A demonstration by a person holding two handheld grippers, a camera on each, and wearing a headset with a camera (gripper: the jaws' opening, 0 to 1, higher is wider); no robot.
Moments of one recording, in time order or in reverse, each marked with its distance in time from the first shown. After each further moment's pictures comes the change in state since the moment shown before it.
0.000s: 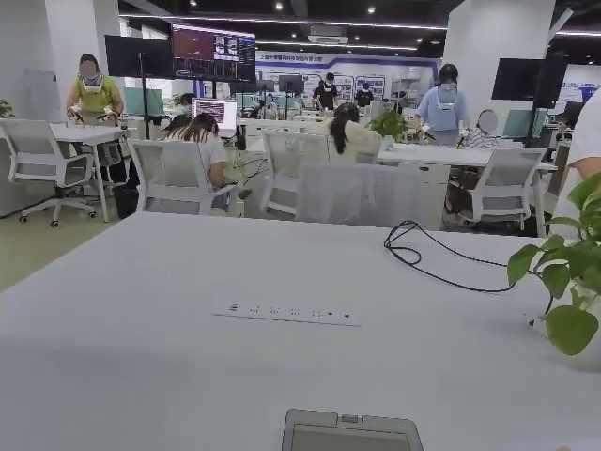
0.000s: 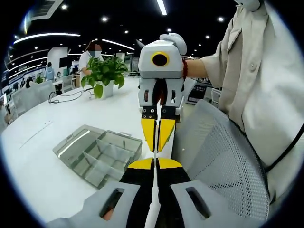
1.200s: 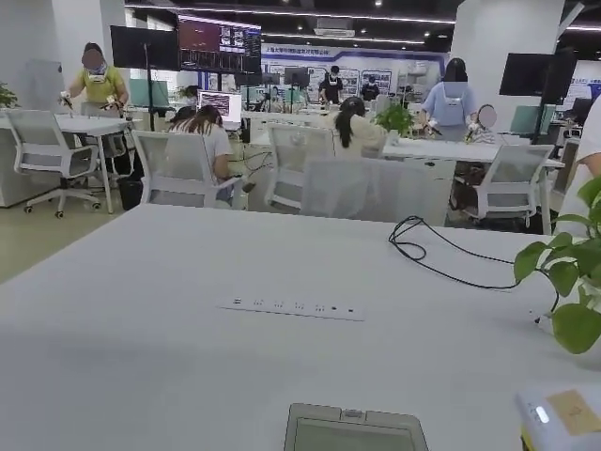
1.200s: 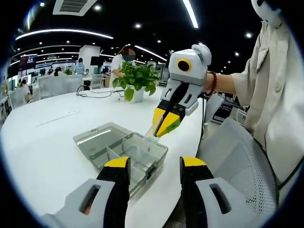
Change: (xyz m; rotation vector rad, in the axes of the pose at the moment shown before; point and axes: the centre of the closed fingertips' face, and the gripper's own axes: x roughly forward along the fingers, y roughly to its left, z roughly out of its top) left arm -0.007 0.038 0.004 -0.168 -0.126 0.244; right arm -0.029 -0.064 -0.009 0.031 0.058 -0.250
